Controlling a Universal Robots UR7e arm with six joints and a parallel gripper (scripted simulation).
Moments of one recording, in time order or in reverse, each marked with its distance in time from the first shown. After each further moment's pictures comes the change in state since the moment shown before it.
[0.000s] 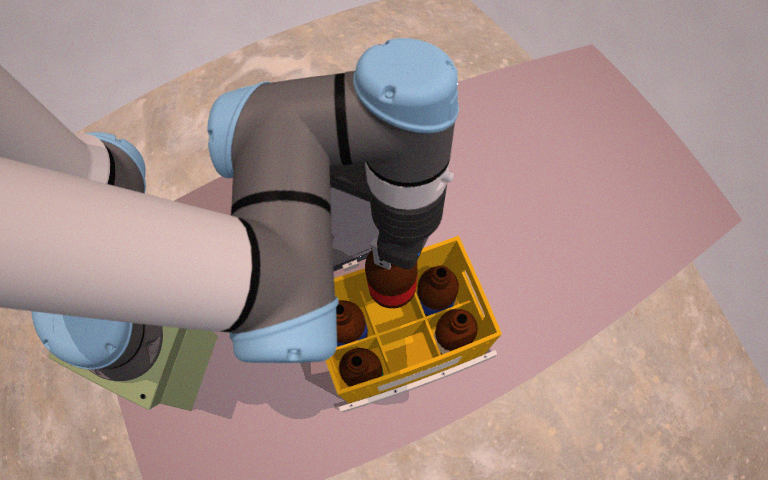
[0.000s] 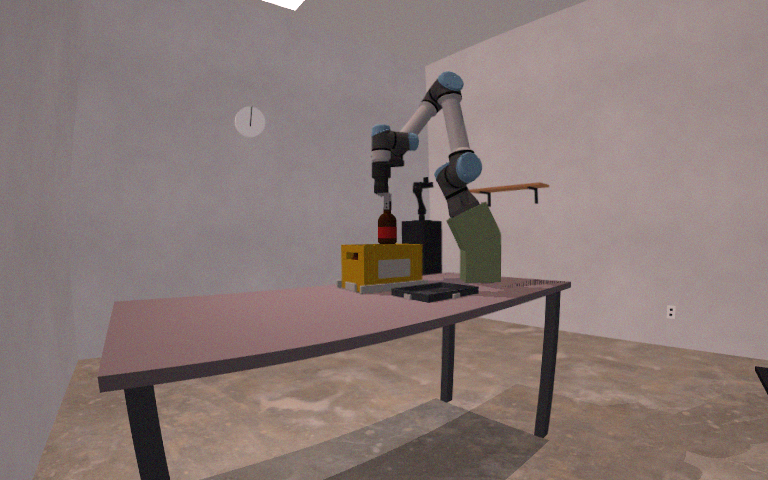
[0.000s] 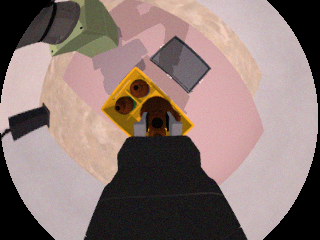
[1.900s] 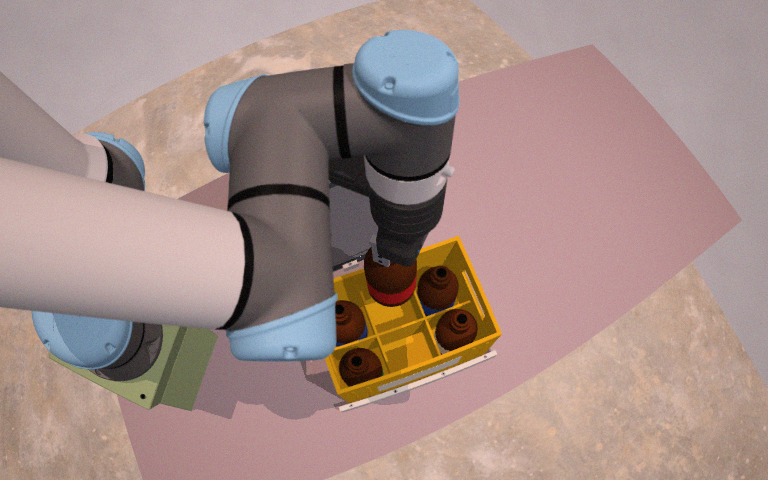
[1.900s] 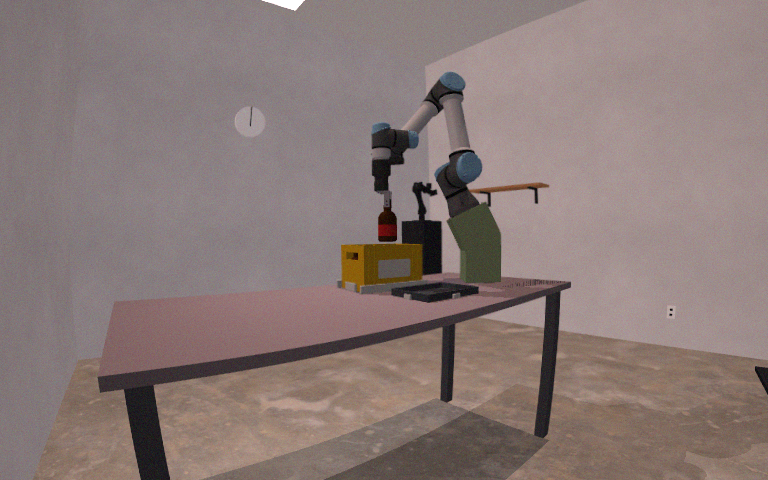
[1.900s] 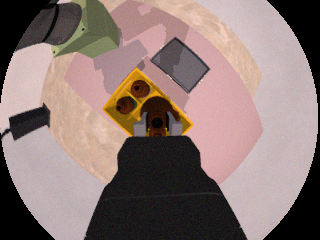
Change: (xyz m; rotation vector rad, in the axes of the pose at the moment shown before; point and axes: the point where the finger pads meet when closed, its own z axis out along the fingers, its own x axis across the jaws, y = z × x) arm 0.000 -0.001 -0.009 0.002 -0.001 0.000
